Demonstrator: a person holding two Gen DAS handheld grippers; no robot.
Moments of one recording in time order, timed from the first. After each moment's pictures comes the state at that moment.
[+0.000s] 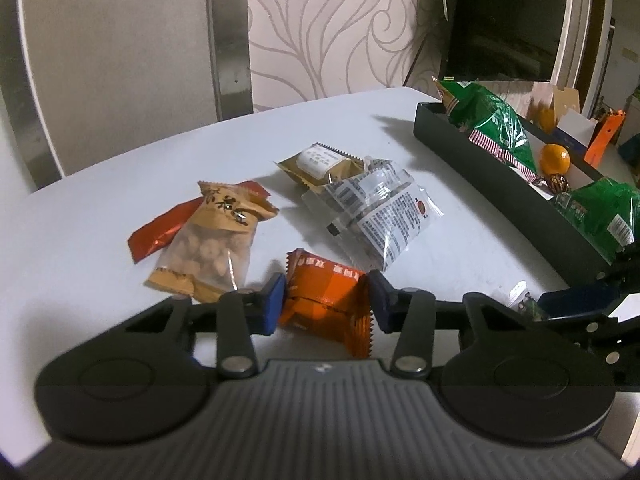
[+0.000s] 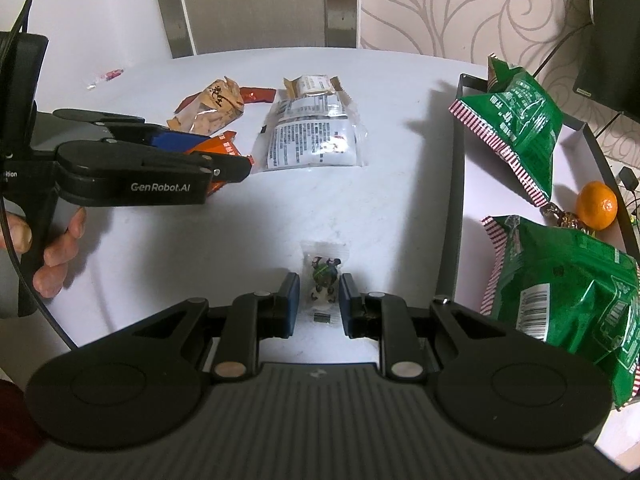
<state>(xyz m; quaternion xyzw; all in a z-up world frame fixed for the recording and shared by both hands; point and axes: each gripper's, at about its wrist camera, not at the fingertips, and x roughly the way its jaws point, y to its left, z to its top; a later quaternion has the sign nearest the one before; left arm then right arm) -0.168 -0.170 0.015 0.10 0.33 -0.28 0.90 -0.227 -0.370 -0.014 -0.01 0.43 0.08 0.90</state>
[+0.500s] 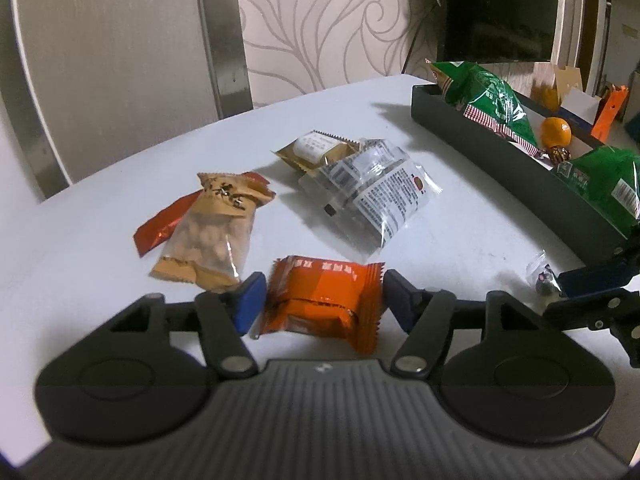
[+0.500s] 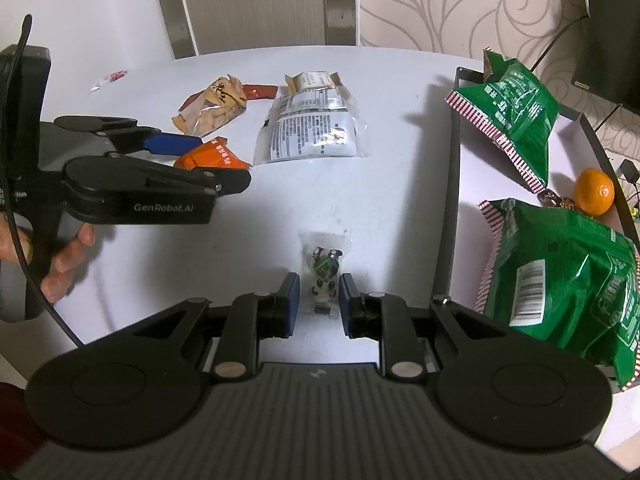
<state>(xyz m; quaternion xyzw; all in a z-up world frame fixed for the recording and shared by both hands) -0.180 -0.173 0.006 0.14 0.32 -0.28 0.90 -0.237 -0.373 -0.015 0.00 0.43 0.08 0.90</state>
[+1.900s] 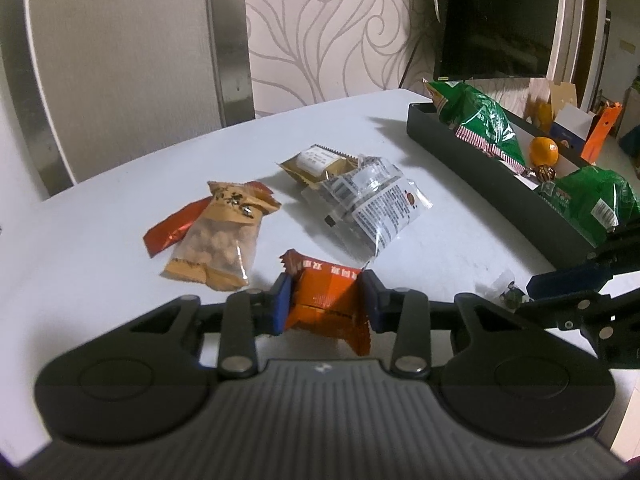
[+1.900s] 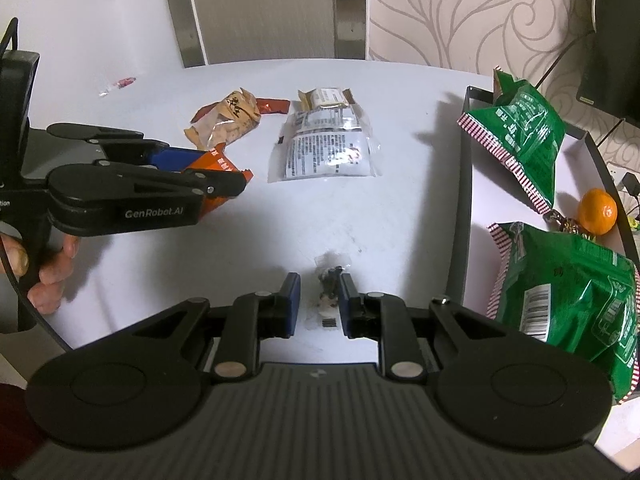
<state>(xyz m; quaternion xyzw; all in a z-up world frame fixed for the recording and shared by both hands) -0.189 -0.163 0.024 0.12 0.32 -0.28 0.90 -0.235 -0.362 -0.005 -0.01 0.42 0.09 0.90</state>
